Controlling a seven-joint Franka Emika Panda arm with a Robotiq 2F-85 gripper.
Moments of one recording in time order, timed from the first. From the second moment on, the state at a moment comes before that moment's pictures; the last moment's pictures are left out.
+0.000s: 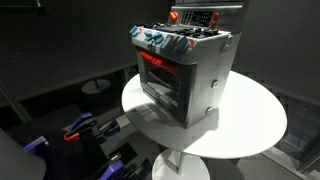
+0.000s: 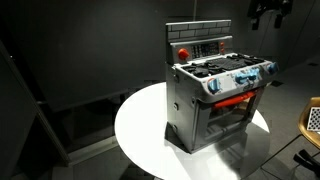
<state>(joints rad) -0.05 0.07 -0.07 -1.68 -0.01 1.61 0.28</state>
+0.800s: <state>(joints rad) -0.05 -0.20 -0.07 -1.85 -0.06 1.40 0.06</state>
